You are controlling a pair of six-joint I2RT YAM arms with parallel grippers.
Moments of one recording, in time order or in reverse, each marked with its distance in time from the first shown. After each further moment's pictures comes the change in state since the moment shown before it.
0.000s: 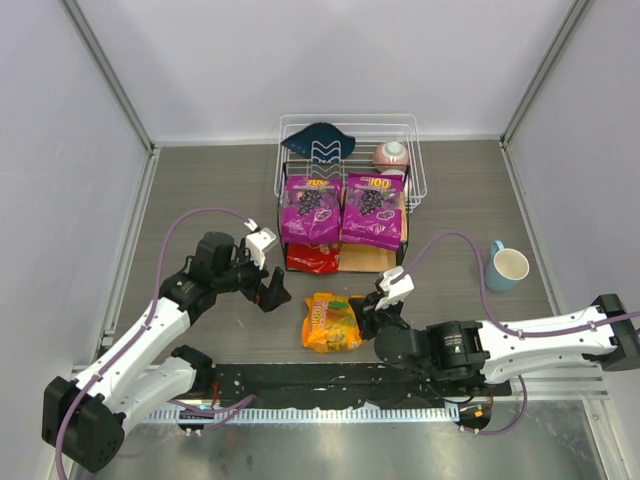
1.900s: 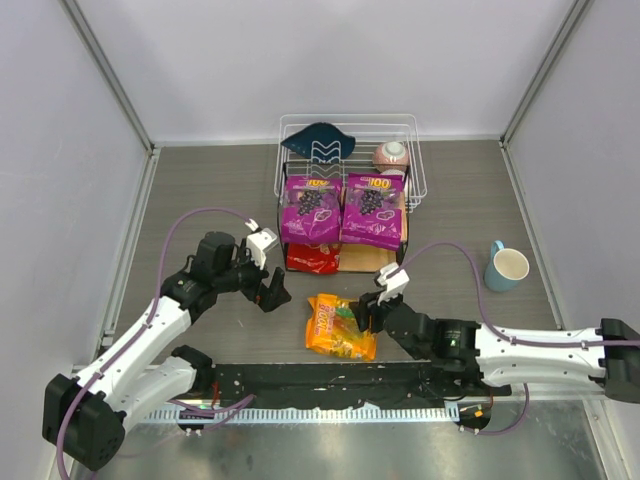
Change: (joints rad) left arm 0.000 0.013 0.000 0.000 0.000 0.005; right arm -0.279 -0.082 -0.296 0.342 -0.380 -0.265
